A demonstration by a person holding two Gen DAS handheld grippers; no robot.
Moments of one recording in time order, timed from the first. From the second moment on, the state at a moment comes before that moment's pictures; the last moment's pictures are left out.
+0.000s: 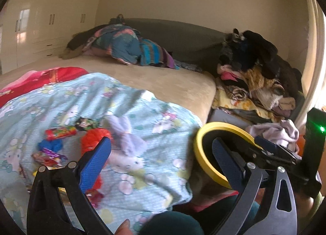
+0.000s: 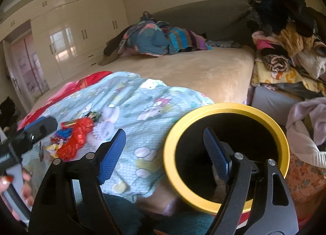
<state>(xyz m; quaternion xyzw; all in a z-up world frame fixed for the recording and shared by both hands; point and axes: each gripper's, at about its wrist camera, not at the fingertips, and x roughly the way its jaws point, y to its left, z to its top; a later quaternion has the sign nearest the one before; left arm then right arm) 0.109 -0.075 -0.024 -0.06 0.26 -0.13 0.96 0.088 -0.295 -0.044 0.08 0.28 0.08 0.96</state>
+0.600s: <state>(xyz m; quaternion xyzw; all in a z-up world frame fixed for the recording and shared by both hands) 0.119 0.016 -0.019 -0.11 0.25 -0.03 0.96 0.079 -0.211 -0.041 0.04 0.29 0.17 0.94</state>
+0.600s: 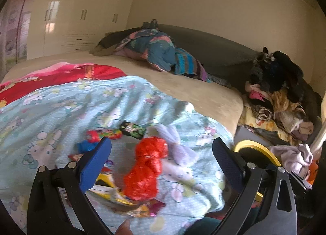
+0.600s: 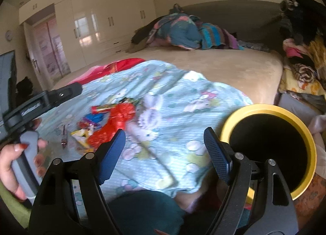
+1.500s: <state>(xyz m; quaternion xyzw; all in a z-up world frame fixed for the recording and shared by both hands) 0.108 0.140 -0.067 -0.18 0.30 0.08 0.93 0.099 -0.108 -0.082 0.03 0.39 0.26 0.89</state>
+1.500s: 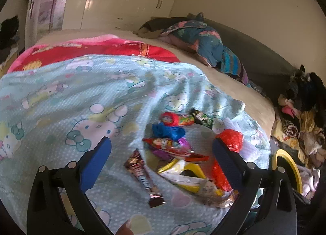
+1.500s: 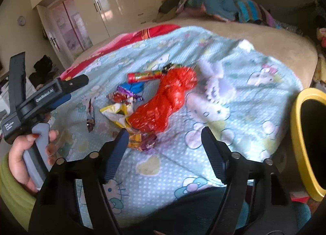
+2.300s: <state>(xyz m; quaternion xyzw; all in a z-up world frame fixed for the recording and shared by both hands) 0.110 0.155 -0.120 -0.25 0.37 0.06 0.89 0.095 -0.089 -0.097 0.04 0.42 0.33 0.85</state>
